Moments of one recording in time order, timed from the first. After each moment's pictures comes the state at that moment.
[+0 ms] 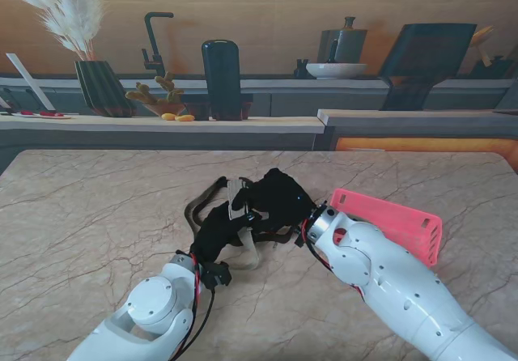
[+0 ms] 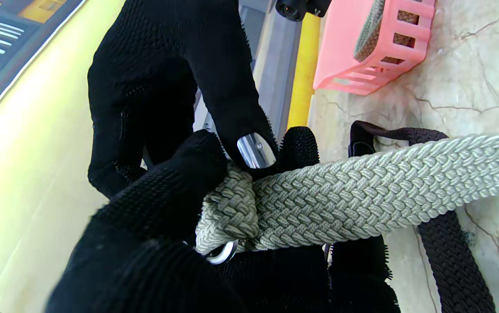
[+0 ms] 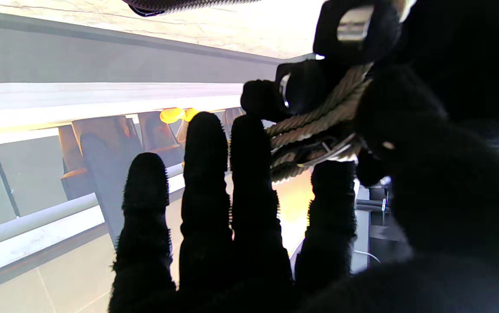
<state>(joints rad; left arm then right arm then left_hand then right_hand) 1.56 -1.24 -1.04 -1.56 -0.50 -0.12 0.09 -1.20 -1.12 0.86 -1.32 -0.94 -0.46 -0.39 1.06 -0.42 0.49 -0.10 0.32 0.44 0.63 0.56 0.83 0.17 0.40 0.63 0.82 0.17 0.69 0.56 0.36 0.22 1.00 0.55 0.54 -0.82 0.96 -0.27 0.63 -0.34 0.80 0.26 0.96 0.05 0.65 0.39 0.79 0.06 0.76 0.59 0.34 0.22 0.97 0.53</state>
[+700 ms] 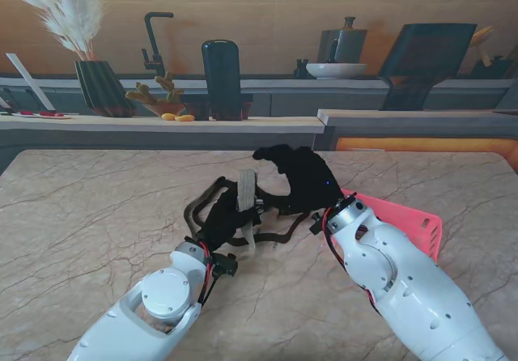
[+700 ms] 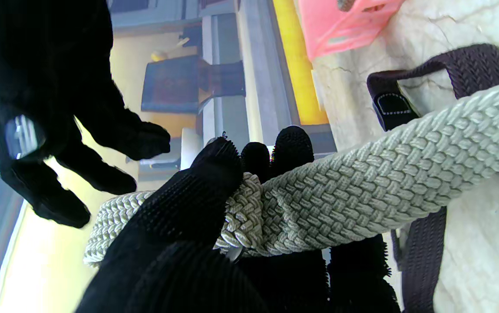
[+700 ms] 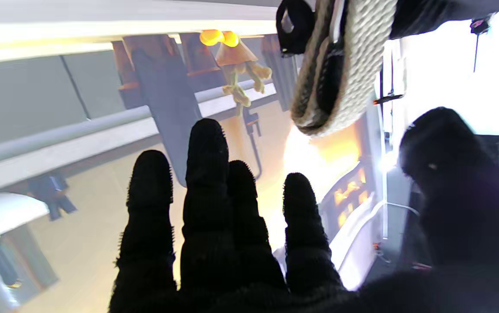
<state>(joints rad) 1.46 -1.26 -0.98 -1.48 -0.16 -0.21 0.17 -1.37 -1.12 1.08 -1.55 -0.89 -0.35 -0.37 1.20 -0.36 0.37 -0.10 0.32 0.07 0.95 0.85 0.82 0.12 0.44 0.78 0.83 0.13 0.83 0.78 0.39 0.21 1.05 0.64 0.40 -0.58 0.68 -0.13 0.30 -0.01 0.63 0.51 0.51 0.16 0.64 0.40 0.73 0.05 0.72 0.59 0.38 0.18 0.94 0.54</state>
